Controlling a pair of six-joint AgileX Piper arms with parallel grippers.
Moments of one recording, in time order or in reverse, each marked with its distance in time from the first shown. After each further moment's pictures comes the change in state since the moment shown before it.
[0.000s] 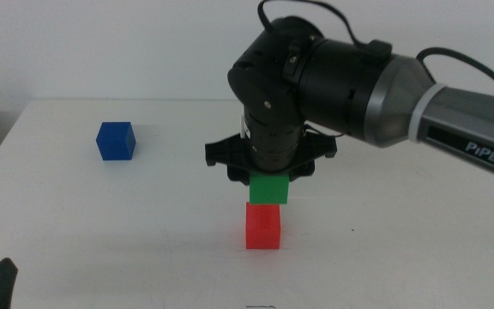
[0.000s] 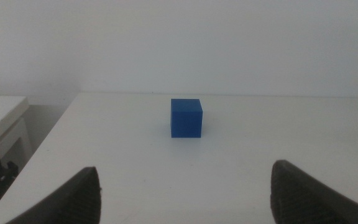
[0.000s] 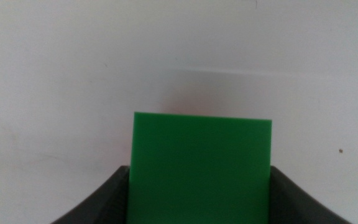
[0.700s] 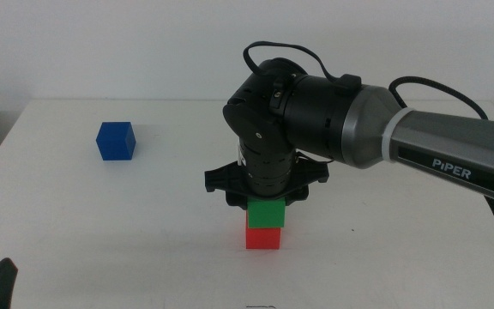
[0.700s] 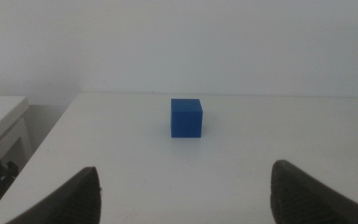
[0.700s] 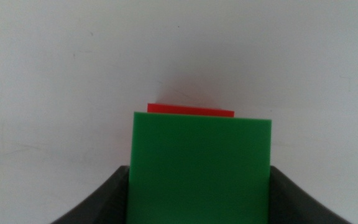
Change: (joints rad) left arm 0.000 0.000 0.000 0.000 0.000 0.000; right arm 0.000 0.051 0.067 0.033 -0.060 0.005
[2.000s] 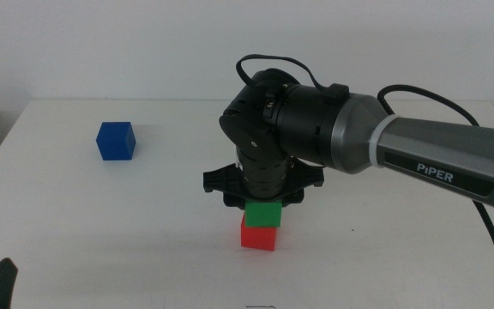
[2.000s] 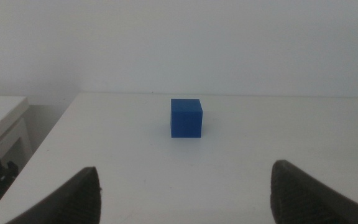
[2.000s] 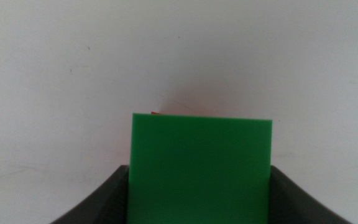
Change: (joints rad) left arm 0.000 0.000 0.000 0.000 0.000 0.000; right arm -0.001 0.031 0.000 -0.023 -0.036 0.054
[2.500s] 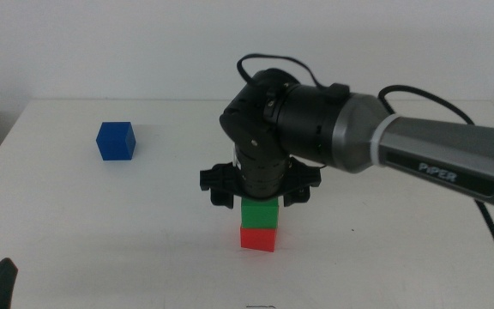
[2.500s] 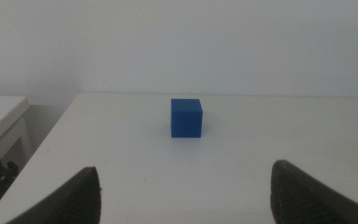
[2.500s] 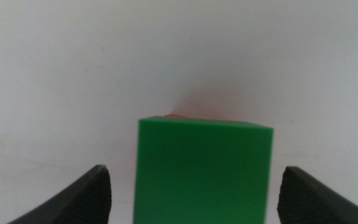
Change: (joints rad) left arm 0.000 0.000 0.000 0.000 0.000 0.000; right arm 0.000 -0.004 0.000 0.017 -0.020 0.001
